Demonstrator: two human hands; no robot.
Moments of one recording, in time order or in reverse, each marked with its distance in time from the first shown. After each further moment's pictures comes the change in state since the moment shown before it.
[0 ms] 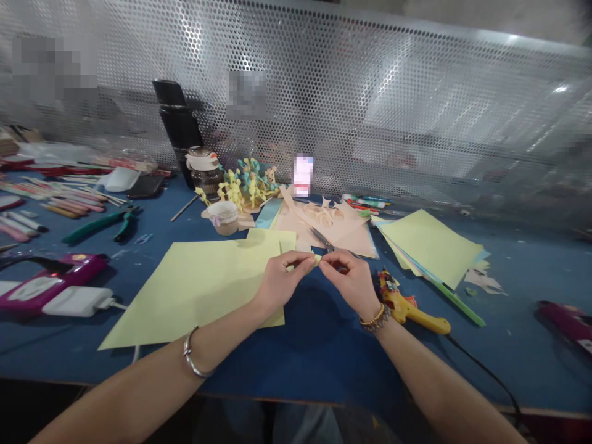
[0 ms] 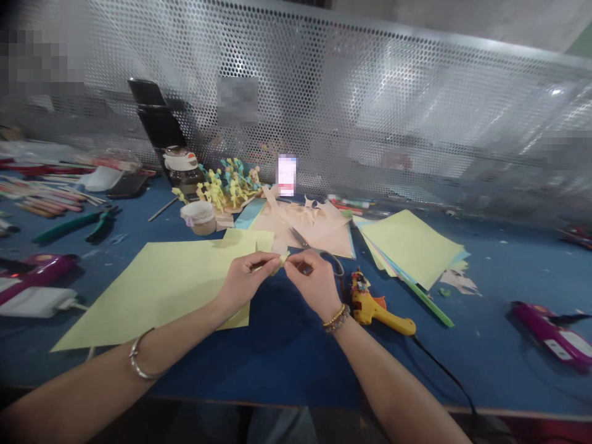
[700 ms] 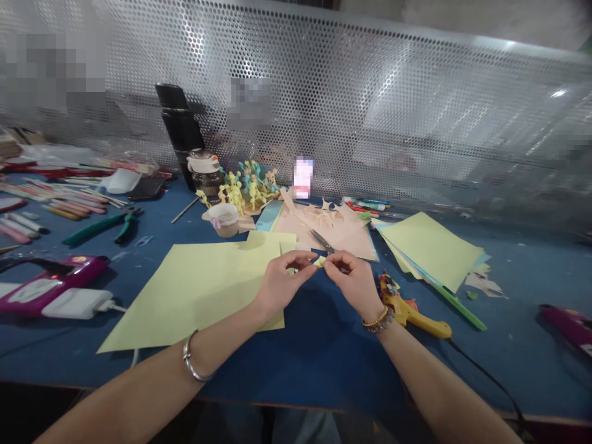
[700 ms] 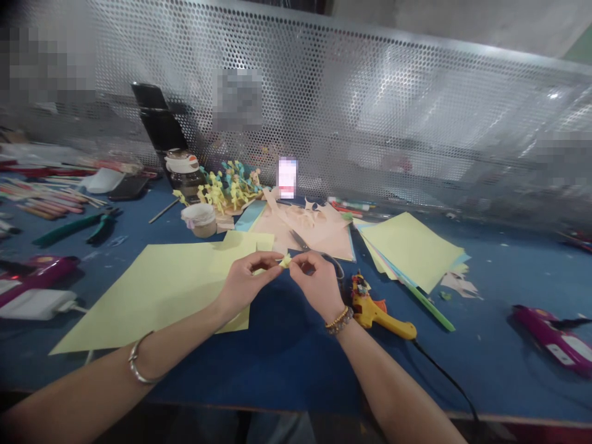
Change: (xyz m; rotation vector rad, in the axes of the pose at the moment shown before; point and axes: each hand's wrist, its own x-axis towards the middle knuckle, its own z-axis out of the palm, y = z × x) left_hand -0.002 0.005 0.000 0.019 -0.017 0.037; right_hand 0.004 -0.002 -0.003 0.000 -0.008 0.109
